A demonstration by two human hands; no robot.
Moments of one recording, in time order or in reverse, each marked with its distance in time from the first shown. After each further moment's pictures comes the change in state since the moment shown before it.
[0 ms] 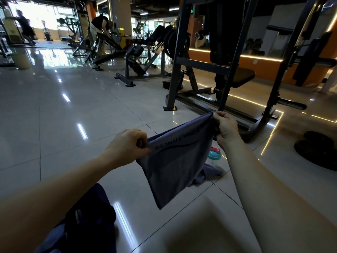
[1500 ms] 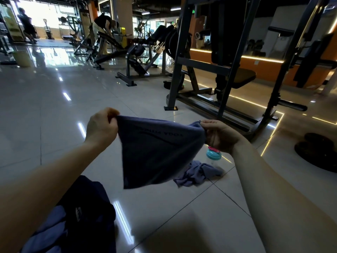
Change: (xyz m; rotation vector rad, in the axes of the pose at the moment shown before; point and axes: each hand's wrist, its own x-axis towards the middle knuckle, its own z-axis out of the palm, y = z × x) left_hand 0.013 -0.047 -0.028 -0.199 0.430 -0.345; right_hand -0.029 -0.025 -0.009 -0.081 -0.703 0.282
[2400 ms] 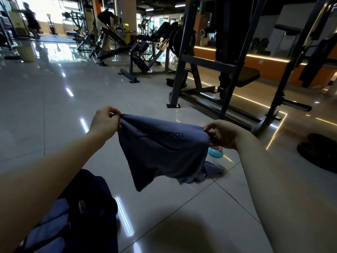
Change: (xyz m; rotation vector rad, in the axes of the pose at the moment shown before) left_hand 0.010 -0.018 0.005 -0.282 -0.083 -0.299; right_hand 0.001 -0.005 0.001 -0.222 0.177 0.324
